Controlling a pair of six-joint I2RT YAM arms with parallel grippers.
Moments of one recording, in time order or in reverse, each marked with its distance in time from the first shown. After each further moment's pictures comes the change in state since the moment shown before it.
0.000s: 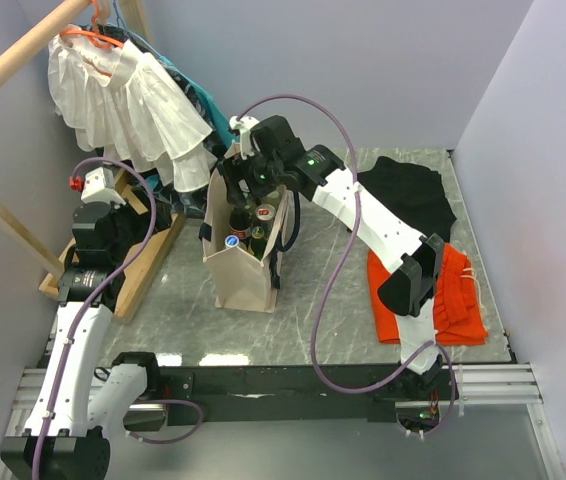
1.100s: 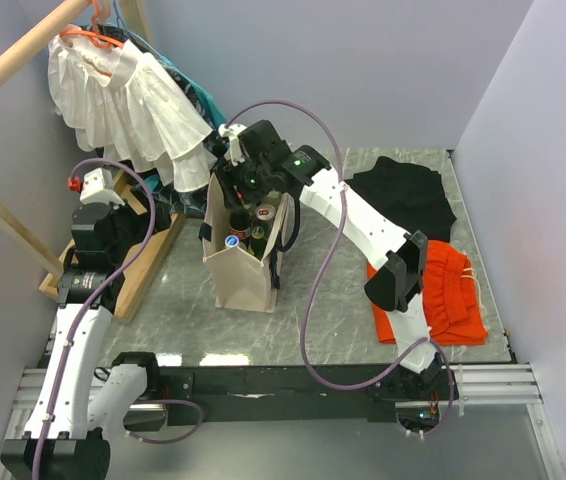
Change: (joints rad) left arm 0.000 -0.008 0.000 -0.004 -0.008 0.000; right arm 0.026 0.094 0.108 -0.083 0.007 -0.001
